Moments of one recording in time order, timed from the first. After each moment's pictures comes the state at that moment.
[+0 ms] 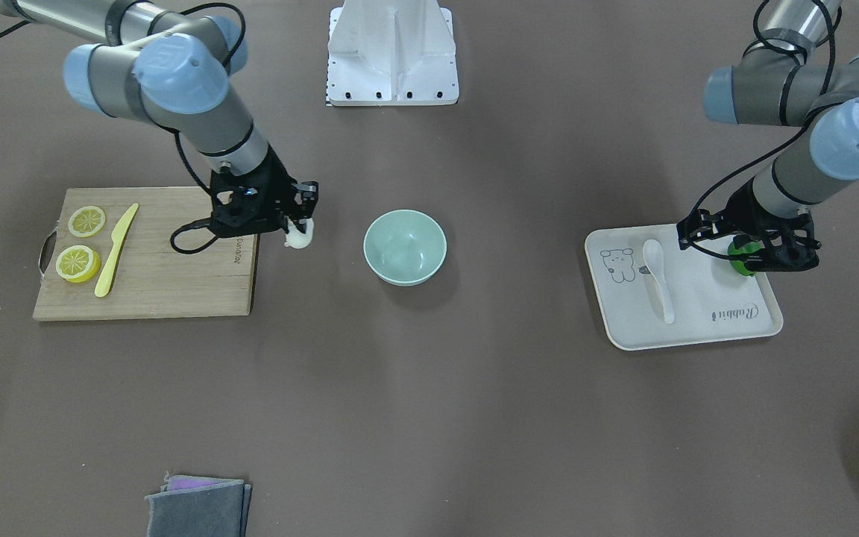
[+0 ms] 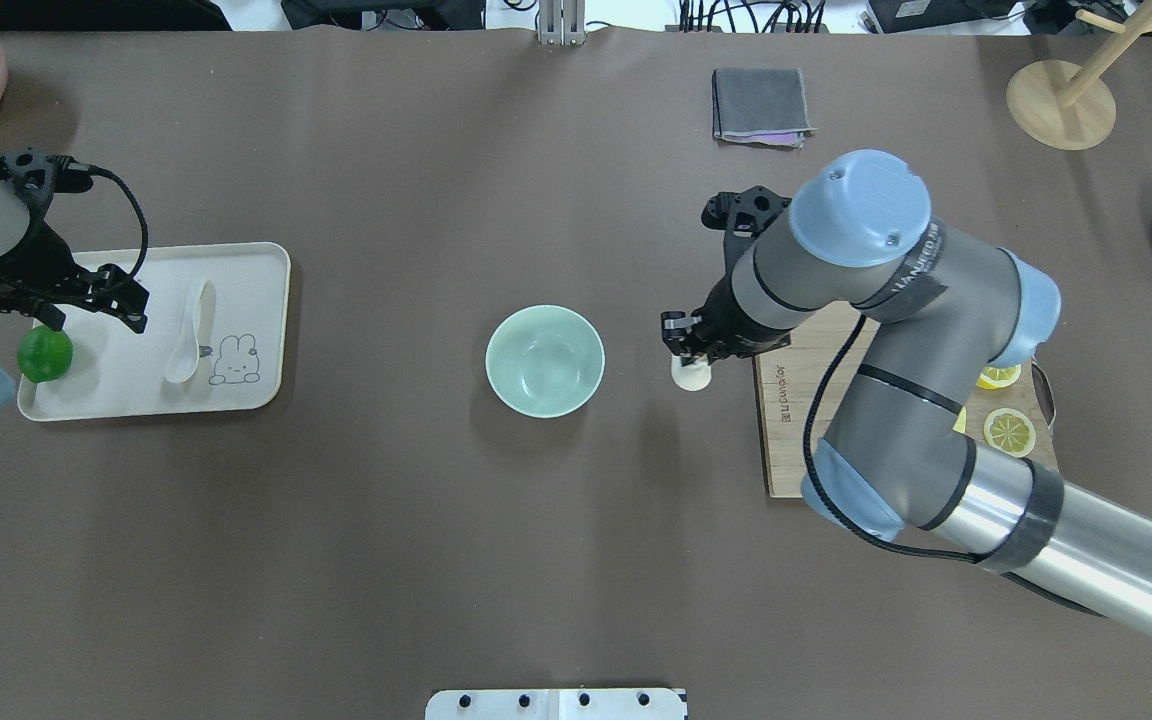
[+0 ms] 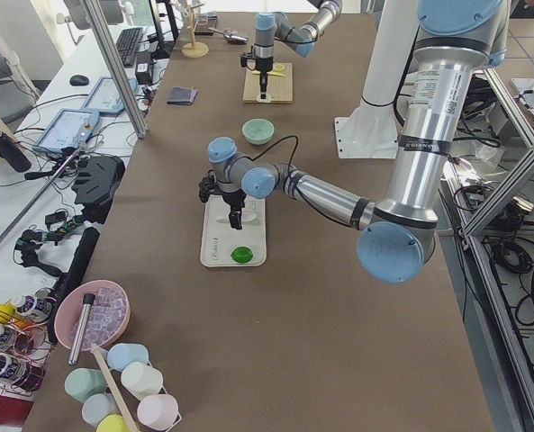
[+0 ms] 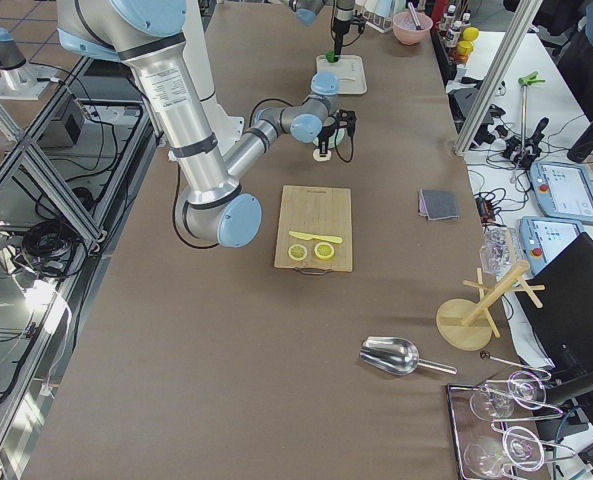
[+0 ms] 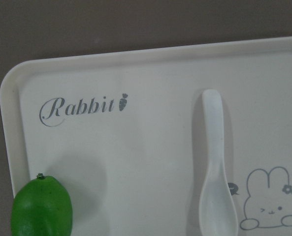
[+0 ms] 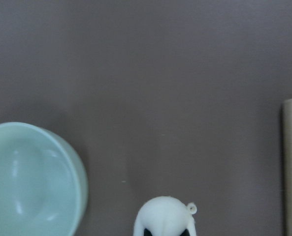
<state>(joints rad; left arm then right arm) -0.98 -1.75 -1.70 -1.70 -2.25 -0.69 0.62 -1.01 1.72 -1.38 2.02 1.21</state>
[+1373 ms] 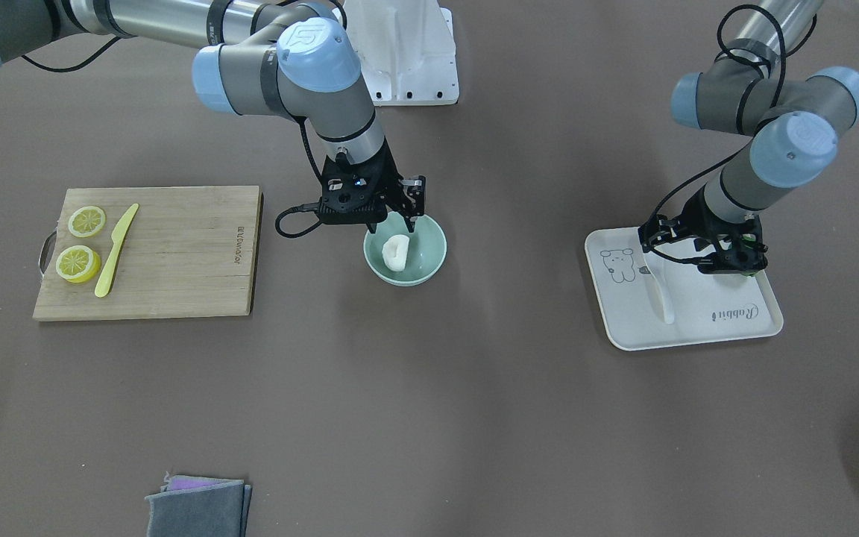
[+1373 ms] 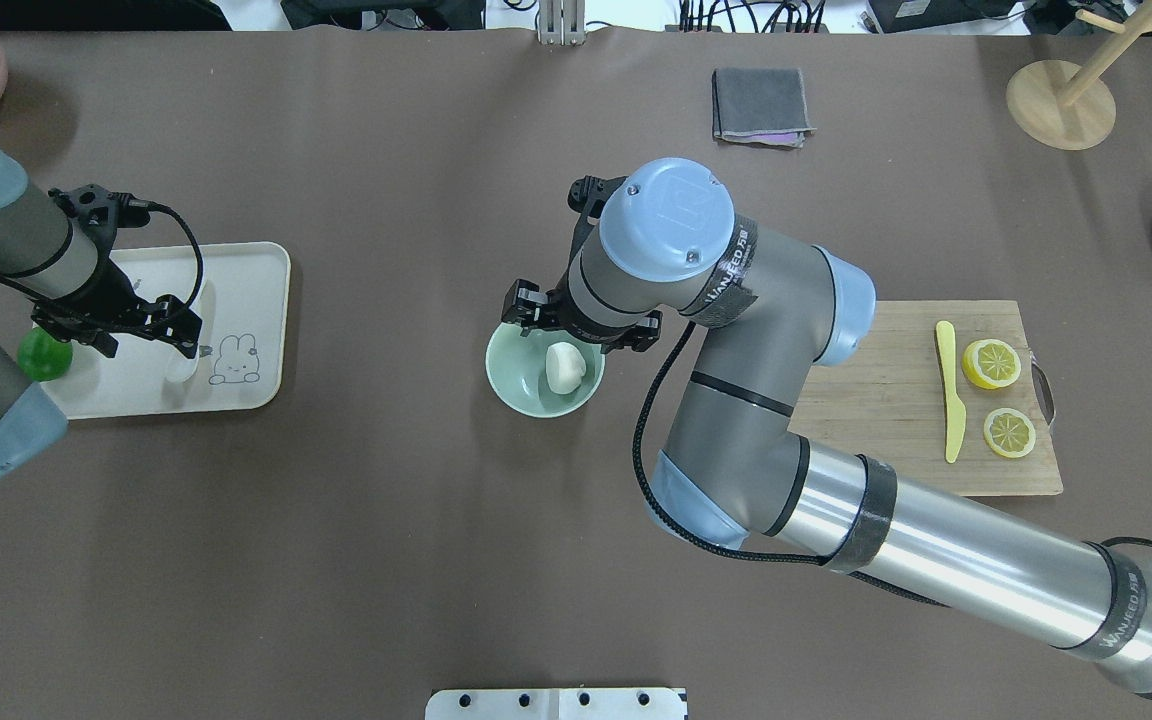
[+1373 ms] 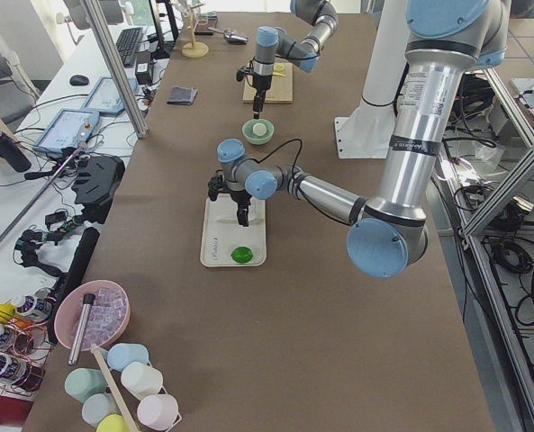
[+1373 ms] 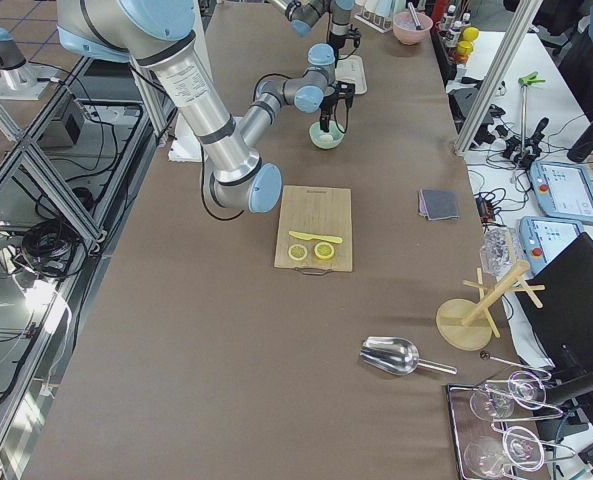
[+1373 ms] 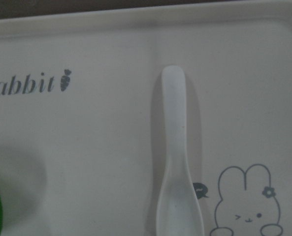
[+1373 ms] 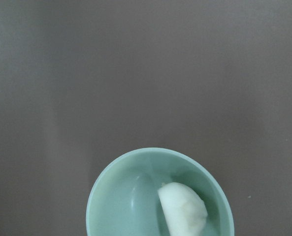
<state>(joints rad) -0.88 -1.78 -1.65 -1.79 -2.20 -0.82 0.55 -0.82 1.60 -1.37 1.89 1.41</state>
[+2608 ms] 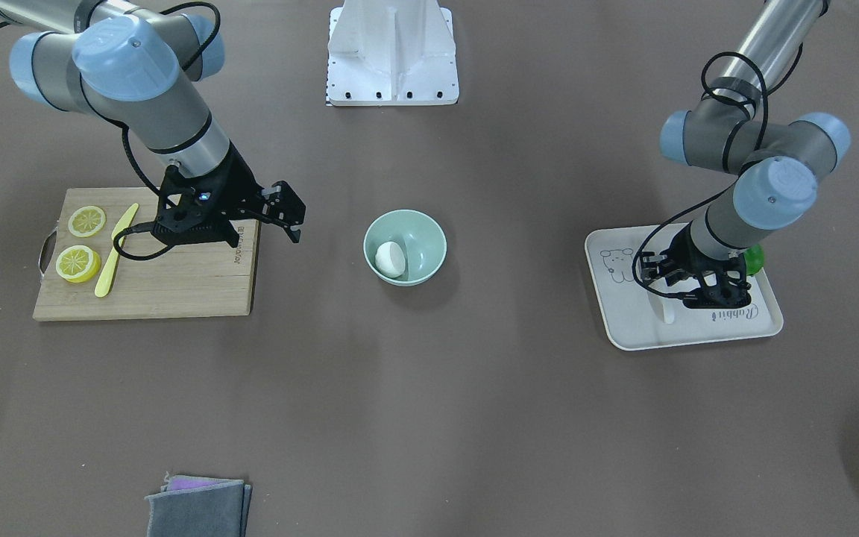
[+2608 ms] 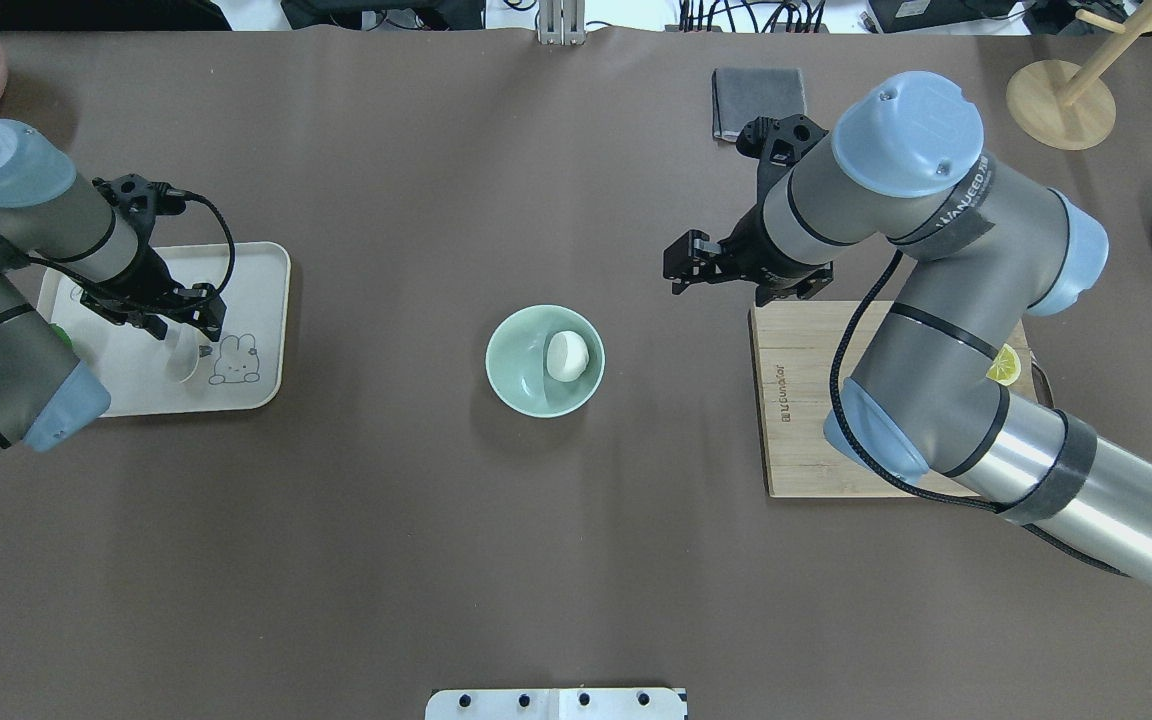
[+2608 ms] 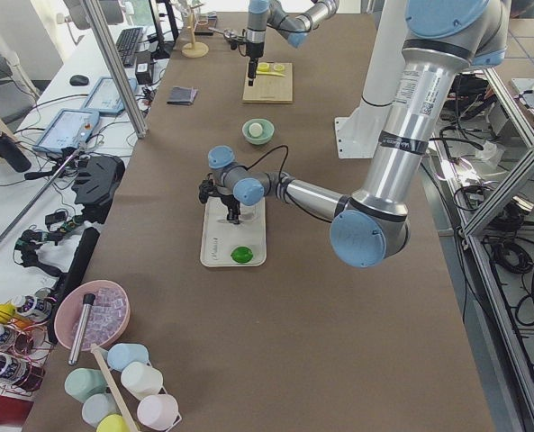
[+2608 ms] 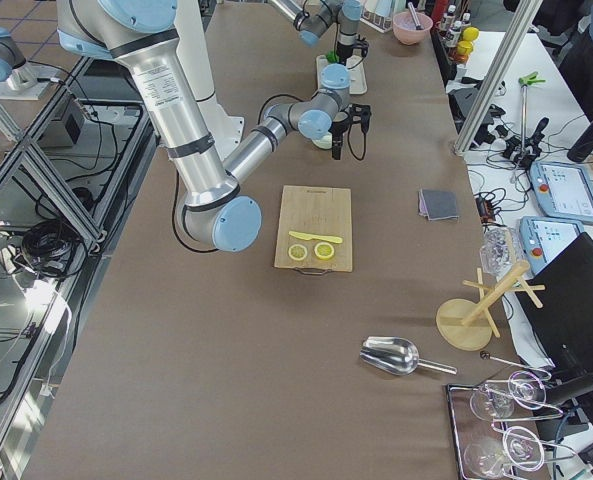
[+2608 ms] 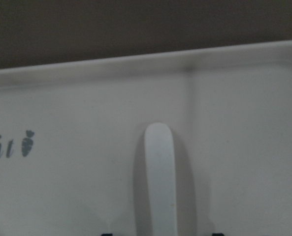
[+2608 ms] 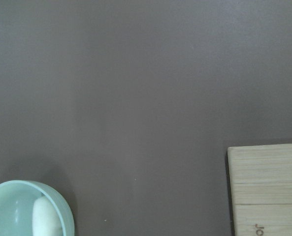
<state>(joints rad) -0.88 -1.88 -1.48 -1.90 -2.20 -0.81 0.74 -1.10 1.81 -1.38 2.06 1.20</state>
